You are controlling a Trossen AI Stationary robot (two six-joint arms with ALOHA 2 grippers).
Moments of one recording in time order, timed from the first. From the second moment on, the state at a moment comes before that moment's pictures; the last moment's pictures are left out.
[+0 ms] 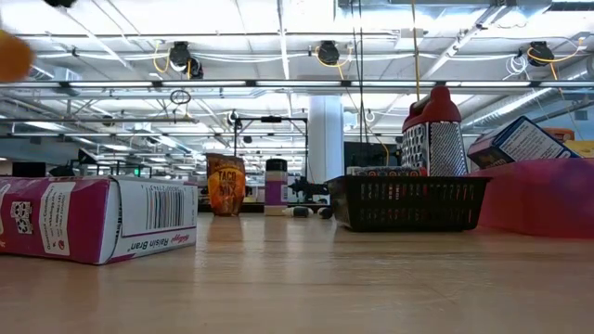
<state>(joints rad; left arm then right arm) -0.55 1.28 1.13 -1.24 0.38 -1.24 0.77 1.31 0.66 0.65 1.23 -0.33</state>
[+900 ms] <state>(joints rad) -0.57 1.55 1.17 -1.45 0.96 -1.42 0.77 1.31 0.66 0.65 1.22 -0.38</state>
